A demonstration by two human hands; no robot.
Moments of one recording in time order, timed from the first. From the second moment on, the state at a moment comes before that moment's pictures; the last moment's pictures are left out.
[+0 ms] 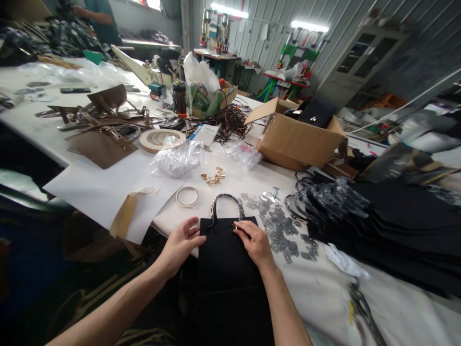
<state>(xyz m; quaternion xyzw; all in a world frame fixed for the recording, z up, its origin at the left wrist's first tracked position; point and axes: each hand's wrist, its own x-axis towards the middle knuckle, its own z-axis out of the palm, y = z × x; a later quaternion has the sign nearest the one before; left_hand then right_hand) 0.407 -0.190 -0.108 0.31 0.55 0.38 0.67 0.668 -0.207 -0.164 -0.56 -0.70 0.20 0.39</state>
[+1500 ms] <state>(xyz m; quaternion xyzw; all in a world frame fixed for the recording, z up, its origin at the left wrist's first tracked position) 0.456 -0.180 -0.133 0.23 0.49 0.39 0.74 0.676 -0.187 -0.136 -0.49 -0.80 0.23 0.26</state>
